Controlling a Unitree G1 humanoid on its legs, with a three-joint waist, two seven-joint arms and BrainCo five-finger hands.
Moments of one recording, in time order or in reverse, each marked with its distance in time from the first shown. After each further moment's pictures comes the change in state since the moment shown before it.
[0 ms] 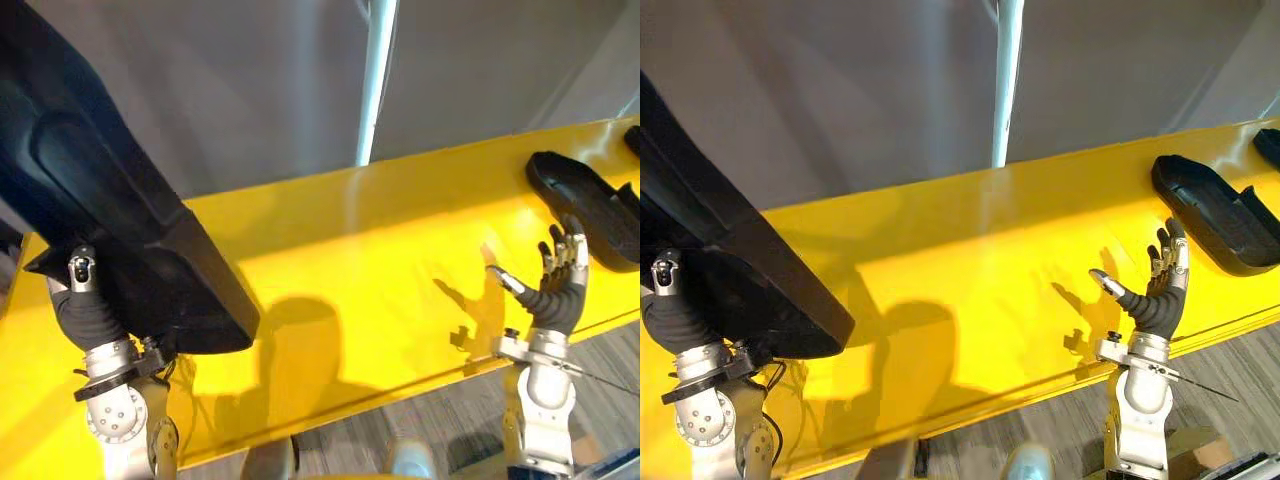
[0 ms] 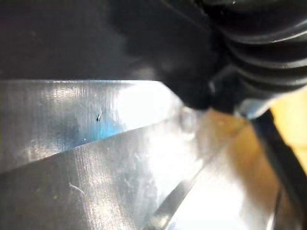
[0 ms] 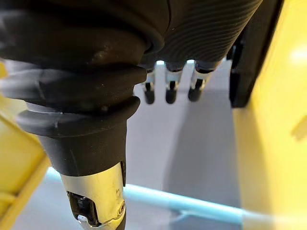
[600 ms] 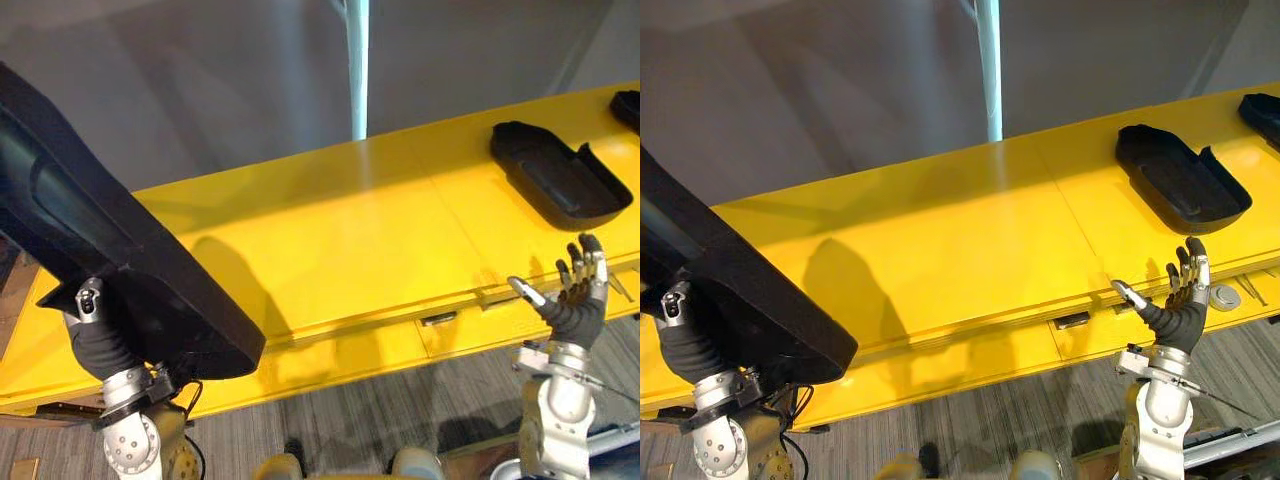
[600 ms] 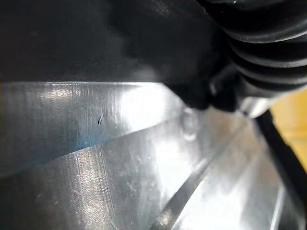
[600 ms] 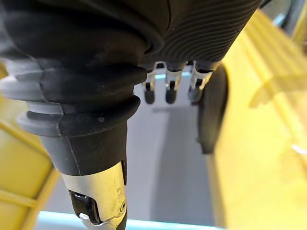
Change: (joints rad) left arm 0.115 -0.132 -0.058 -0.059 -0.017 -0.004 -0.028; right arm 0.096 0.031 -0.087 0.023 0.066 0.022 0.038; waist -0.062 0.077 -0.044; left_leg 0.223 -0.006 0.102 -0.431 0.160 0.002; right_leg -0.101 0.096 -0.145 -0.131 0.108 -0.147
